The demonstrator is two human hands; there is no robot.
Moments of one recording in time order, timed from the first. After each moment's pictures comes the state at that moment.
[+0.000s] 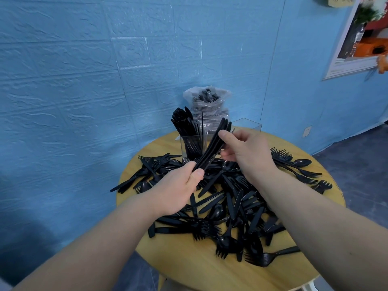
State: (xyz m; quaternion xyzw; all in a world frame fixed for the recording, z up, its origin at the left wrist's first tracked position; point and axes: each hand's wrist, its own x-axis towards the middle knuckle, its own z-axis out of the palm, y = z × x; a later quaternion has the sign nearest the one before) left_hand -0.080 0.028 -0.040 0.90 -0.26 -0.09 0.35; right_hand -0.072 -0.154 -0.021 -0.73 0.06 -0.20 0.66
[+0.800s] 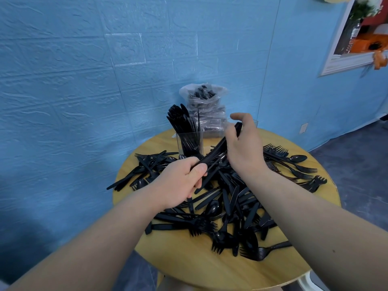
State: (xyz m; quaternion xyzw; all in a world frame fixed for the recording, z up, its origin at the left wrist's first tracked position) left_hand -0.088 0.014 -0.029 0.87 -0.26 -0.08 0.41; right_hand -0.069 -0.151 -0.024 -0.79 0.04 -0.32 0.52
